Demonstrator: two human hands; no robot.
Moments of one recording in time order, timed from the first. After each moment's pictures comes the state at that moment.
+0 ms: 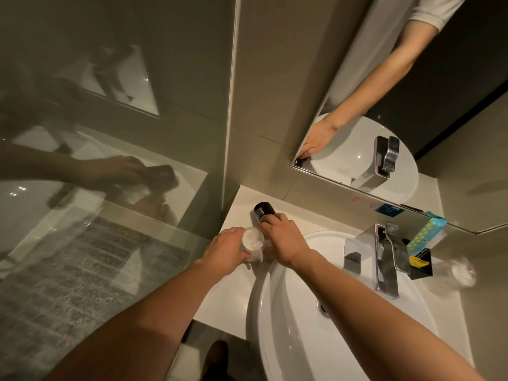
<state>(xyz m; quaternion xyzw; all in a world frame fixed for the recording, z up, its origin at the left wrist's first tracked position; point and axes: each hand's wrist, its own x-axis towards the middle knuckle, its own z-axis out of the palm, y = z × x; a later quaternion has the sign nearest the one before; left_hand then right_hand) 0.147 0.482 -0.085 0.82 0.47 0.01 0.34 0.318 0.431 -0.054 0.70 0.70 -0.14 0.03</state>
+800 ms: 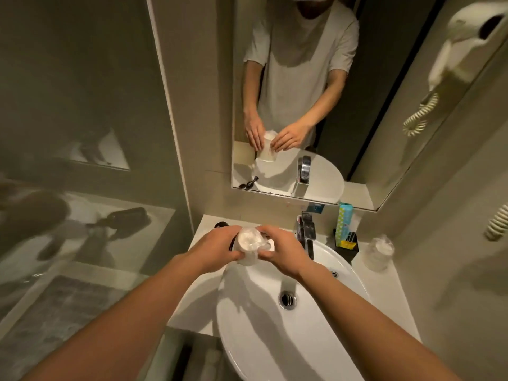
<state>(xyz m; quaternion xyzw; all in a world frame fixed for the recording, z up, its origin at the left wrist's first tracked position) 0.188 0.384 0.064 0.89 0.32 0.05 0.32 0.362 0.262 0.067 0.74 0.56 -0.22 -0.29</state>
